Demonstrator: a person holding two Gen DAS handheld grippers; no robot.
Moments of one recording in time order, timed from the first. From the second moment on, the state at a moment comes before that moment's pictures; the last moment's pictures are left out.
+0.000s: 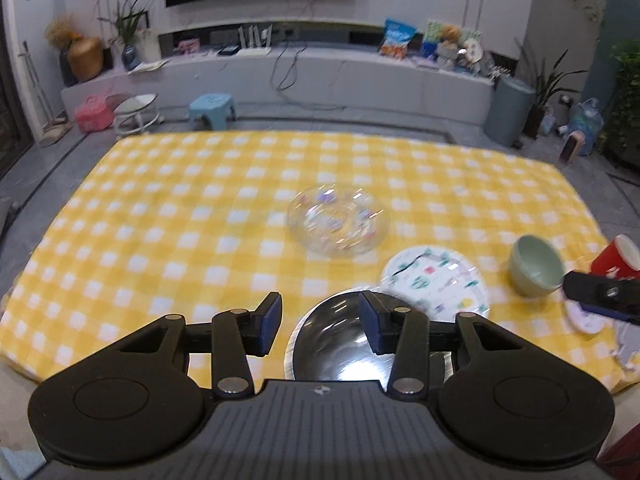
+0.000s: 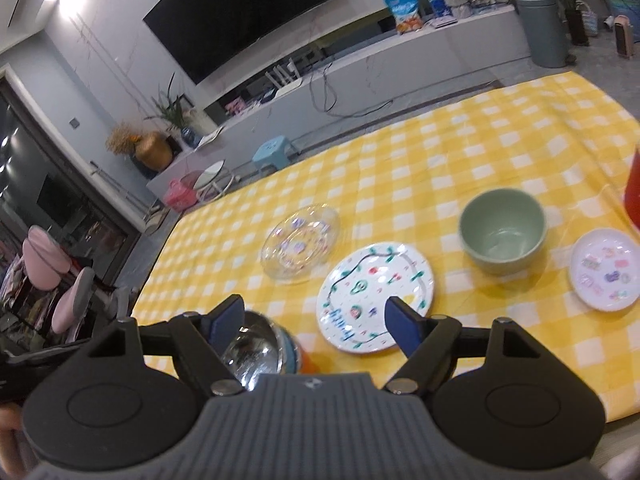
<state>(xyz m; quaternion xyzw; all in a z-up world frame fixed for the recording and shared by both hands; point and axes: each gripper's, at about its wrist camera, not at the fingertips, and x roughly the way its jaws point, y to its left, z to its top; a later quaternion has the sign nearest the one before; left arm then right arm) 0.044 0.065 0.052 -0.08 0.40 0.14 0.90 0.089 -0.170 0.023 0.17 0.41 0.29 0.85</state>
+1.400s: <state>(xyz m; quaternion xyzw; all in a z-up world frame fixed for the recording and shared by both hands) 0.215 -0.069 -0.043 -0.17 0.47 -0.03 0.86 0.229 -0.240 -0.070 0.09 0.47 0.09 0.87</state>
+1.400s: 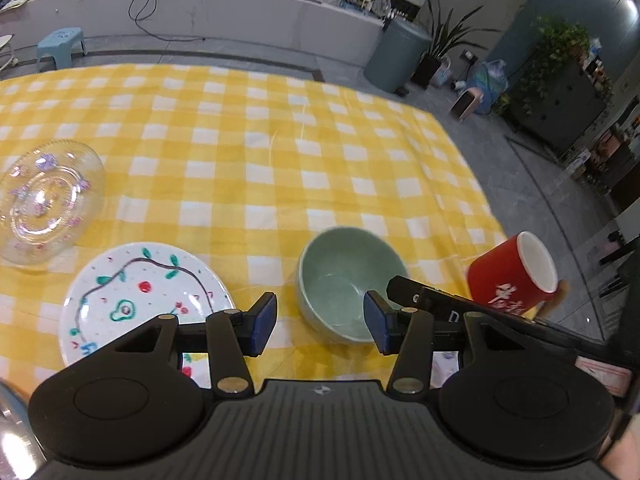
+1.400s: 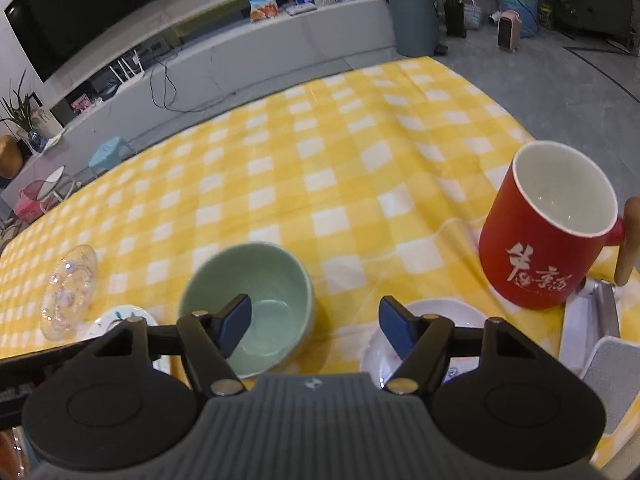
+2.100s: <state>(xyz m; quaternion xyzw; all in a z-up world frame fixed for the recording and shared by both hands) 0.226 -0.065 -0.077 -0.20 0.47 -0.03 0.86 0.234 -0.229 -0.093 0.09 0.51 0.14 0.84</state>
